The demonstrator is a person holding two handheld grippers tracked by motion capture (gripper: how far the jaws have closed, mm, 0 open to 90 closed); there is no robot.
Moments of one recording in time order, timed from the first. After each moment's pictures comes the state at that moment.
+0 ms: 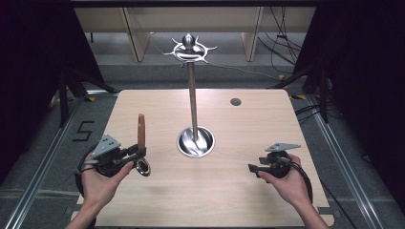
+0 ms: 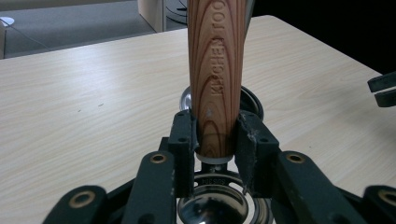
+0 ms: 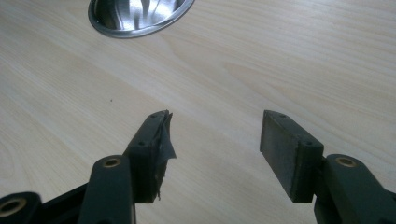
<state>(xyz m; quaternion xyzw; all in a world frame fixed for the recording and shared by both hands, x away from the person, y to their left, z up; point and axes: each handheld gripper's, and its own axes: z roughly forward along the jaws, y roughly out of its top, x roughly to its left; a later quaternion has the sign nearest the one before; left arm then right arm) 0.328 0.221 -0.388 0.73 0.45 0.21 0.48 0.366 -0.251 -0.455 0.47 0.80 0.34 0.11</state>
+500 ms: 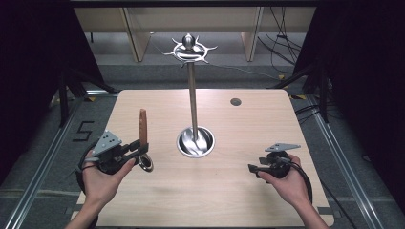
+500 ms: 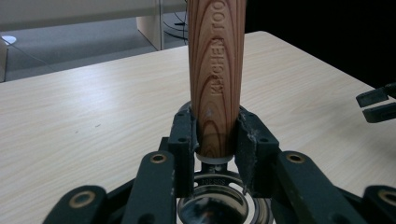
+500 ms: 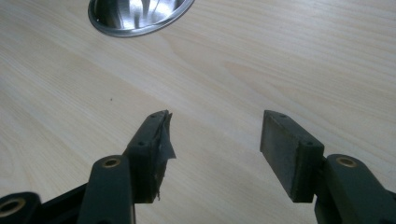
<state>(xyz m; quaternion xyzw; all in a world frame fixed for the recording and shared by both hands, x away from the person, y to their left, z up) 0.327 0.214 -0.375 0.72 0.43 0.23 0.50 0.364 -0.249 -0.454 0.48 0.80 0.35 0.10</state>
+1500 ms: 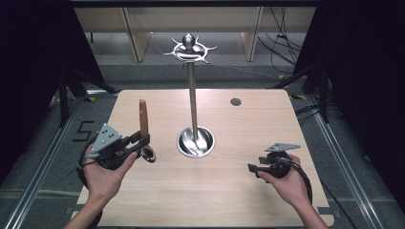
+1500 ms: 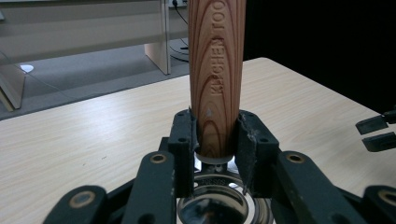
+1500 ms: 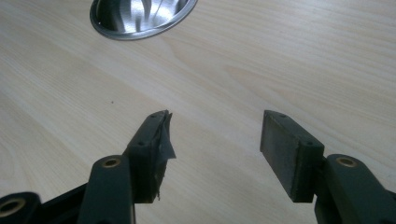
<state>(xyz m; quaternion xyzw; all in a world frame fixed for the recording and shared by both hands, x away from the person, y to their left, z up) 0.327 0.200 -0.356 0.70 0.42 0.26 0.52 0.364 -0.250 -0.454 0.47 0.80 0.35 0.11</state>
